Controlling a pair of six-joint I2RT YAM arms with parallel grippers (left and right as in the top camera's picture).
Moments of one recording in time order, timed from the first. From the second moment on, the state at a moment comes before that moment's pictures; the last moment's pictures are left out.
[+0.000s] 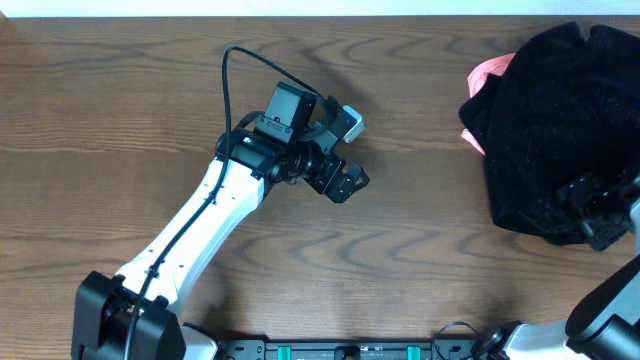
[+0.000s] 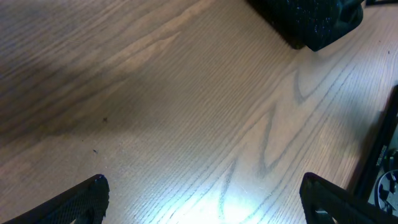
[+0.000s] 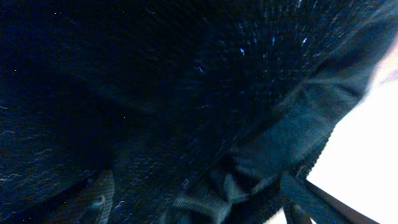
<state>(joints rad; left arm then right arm) -0.48 1.57 1.25 -0.68 0.50 0.15 -0.66 1.63 1.01 -0.77 -0.14 0.42</state>
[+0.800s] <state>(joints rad) -0.48 1.57 1.25 -0.69 0.48 0.15 -0.66 1.57 0.87 -0.41 -0.38 0.44</state>
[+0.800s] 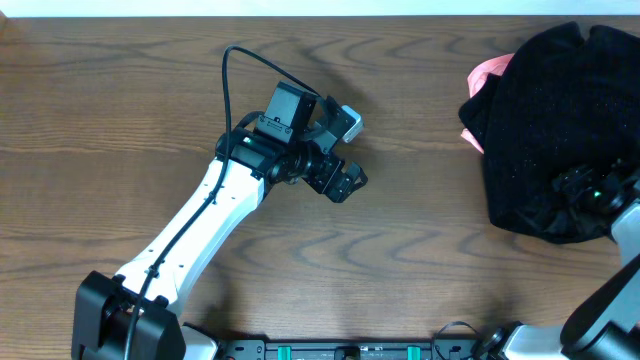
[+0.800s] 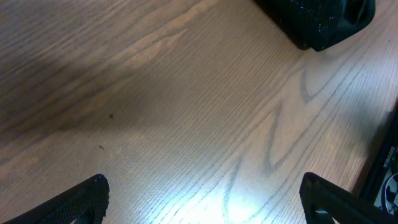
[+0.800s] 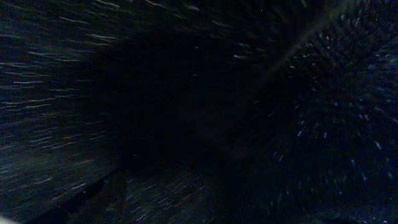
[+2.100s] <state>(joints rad) -0.48 1.57 1.25 -0.70 0.48 0.15 -0.66 1.39 0.78 -0.49 -0.31 0.36</state>
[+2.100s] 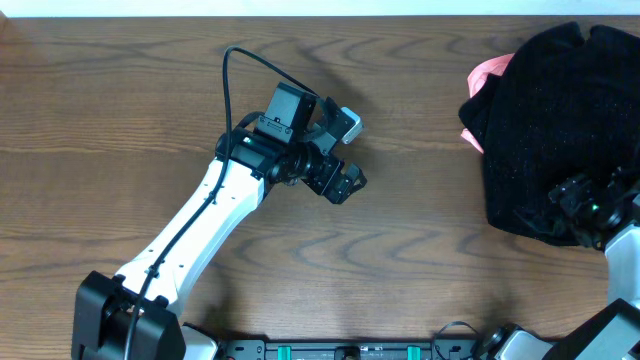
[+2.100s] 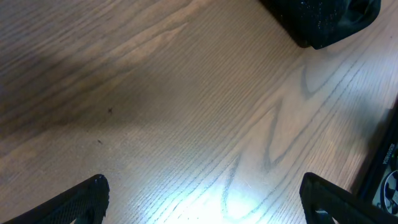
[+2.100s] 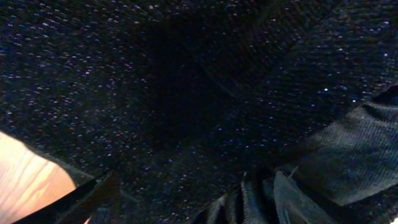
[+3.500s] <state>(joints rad) -0.48 1.57 1.25 -0.72 0.43 0.12 -0.30 1.29 1.20 -0.39 -0.41 0.38</state>
